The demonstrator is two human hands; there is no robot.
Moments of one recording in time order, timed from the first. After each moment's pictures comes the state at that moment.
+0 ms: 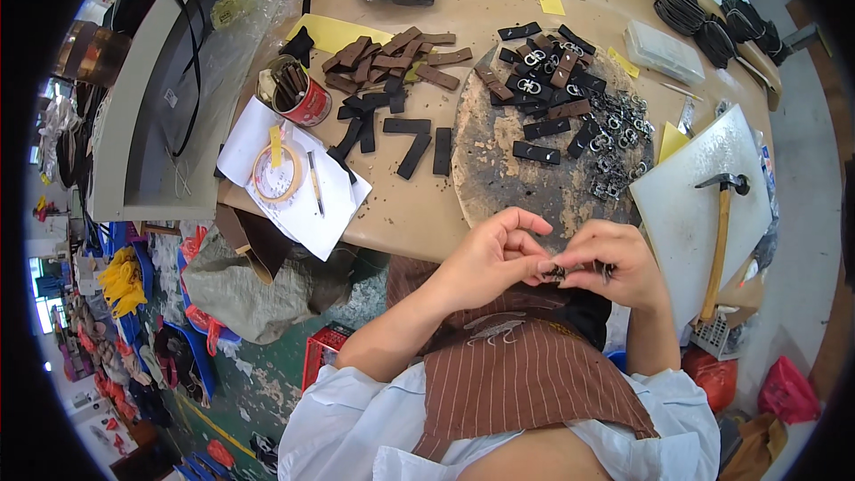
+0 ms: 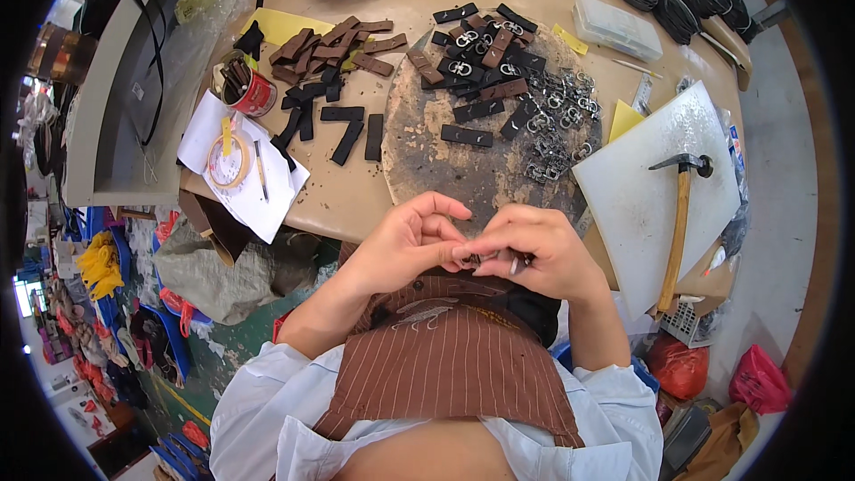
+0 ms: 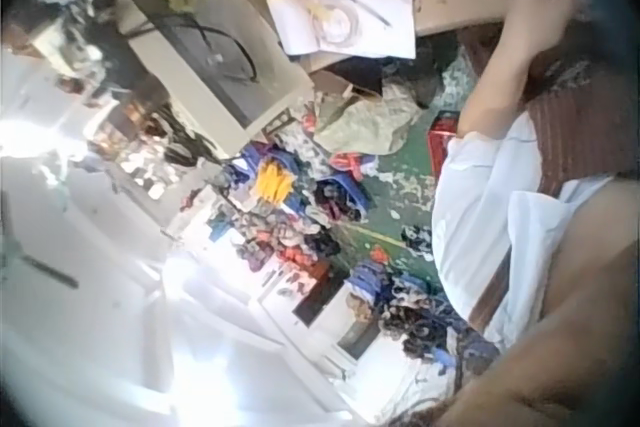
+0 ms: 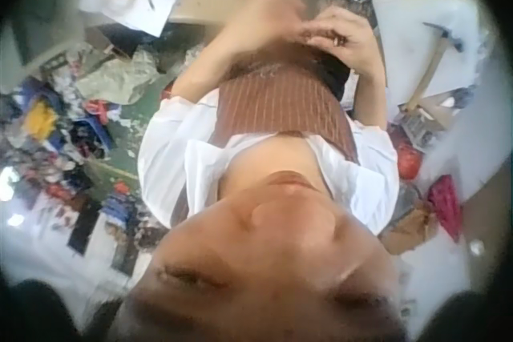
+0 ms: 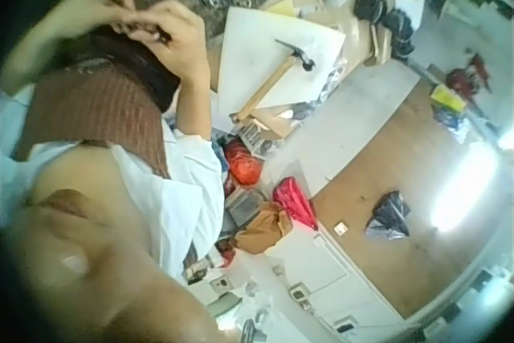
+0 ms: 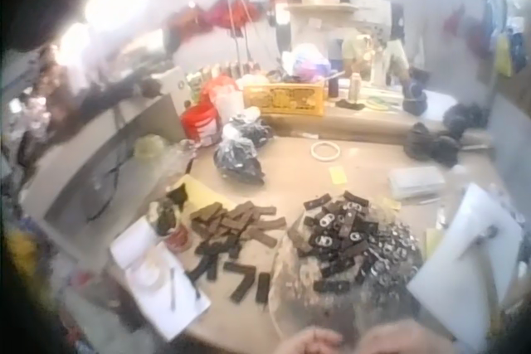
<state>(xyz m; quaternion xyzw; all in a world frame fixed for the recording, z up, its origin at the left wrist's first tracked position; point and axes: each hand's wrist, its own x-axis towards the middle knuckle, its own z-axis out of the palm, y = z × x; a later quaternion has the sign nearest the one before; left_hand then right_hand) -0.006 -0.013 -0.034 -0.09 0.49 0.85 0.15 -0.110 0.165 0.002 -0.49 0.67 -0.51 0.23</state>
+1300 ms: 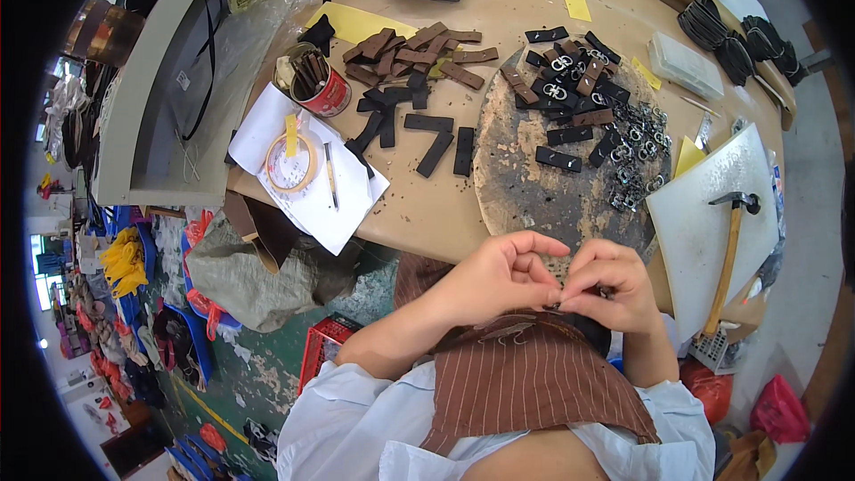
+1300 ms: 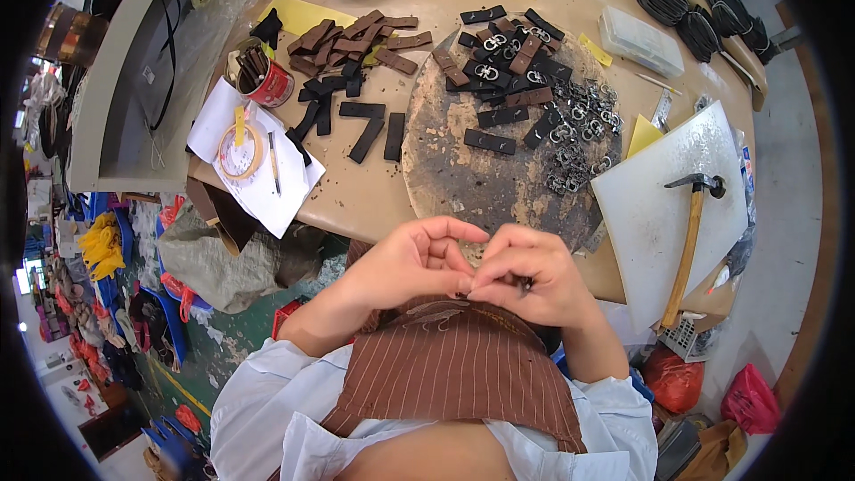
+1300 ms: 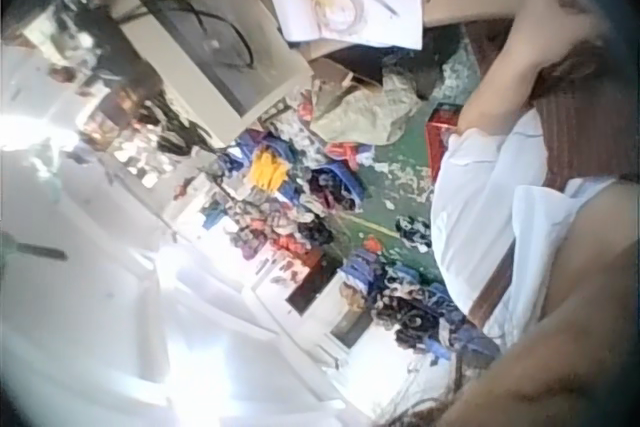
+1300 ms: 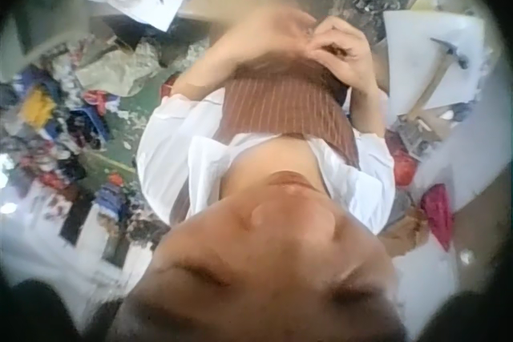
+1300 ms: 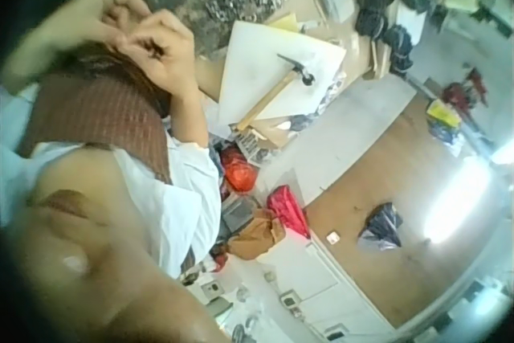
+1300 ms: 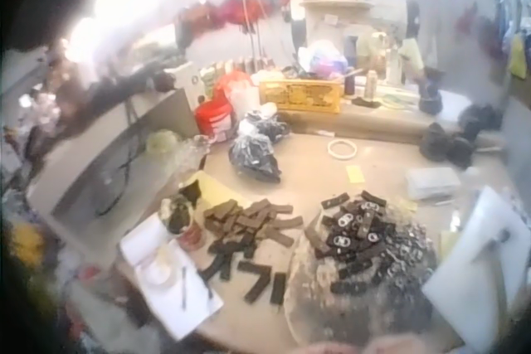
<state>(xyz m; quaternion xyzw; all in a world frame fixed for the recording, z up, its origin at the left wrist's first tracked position) 0.006 -0.024 -0.023 -0.09 0.43 0.87 0.21 -0.093 0.156 -0.005 -0.44 0.63 -0.57 0.29</state>
